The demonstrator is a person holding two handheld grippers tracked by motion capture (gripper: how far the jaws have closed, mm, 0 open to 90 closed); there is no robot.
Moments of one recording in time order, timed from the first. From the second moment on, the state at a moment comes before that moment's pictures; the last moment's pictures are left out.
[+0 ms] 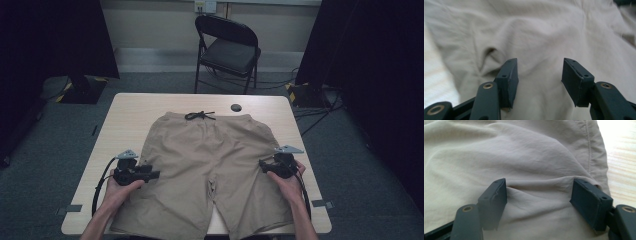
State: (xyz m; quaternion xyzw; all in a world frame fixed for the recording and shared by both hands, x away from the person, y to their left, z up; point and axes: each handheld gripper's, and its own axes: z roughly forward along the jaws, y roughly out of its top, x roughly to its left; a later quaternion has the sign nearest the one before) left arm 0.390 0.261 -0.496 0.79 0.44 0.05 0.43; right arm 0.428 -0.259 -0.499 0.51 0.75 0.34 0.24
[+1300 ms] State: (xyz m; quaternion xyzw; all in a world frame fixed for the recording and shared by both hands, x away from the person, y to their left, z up) left arm 0.316 0.322 -0.495 0.78 0.48 0.13 0.38; right arm 0.315 -0.303 -0.490 0.56 0.72 0.34 0.23
